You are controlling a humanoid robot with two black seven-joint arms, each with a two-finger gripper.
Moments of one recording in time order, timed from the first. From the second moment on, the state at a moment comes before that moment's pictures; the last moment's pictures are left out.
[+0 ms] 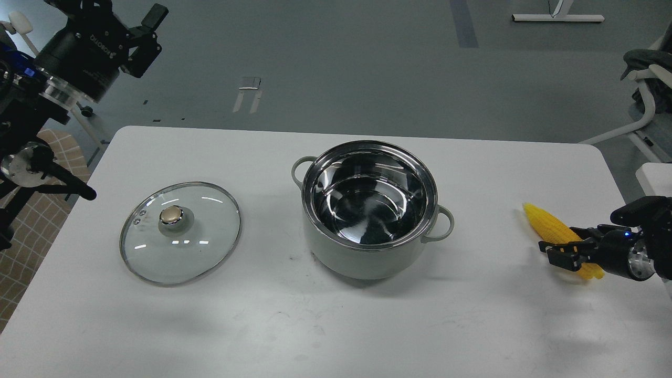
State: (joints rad) left arm -0.64 0.76 -0.93 -1.18 0.45 -0.33 -0.49; right arm 0.74 -0.71 0.09 0.73 -1.79 0.00 0.49
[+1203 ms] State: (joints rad) left arm -0.64 0.75 -0.93 -1.19 0.45 -0.32 -0.49; right arm 1.51 -0.51 -0.34 1.06 -1.60 0.02 0.49
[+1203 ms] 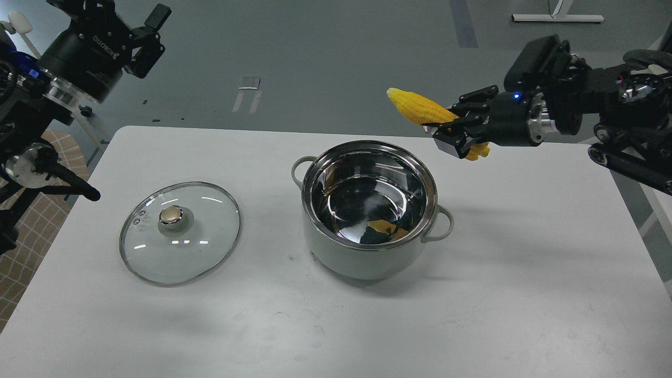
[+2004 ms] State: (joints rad) left arm -0.63 0.74 -0.95 -1.19 0.45 -0.32 -0.49; right arm 1.47 -0.27 -0.48 1.00 -1.53 0.01 0.49
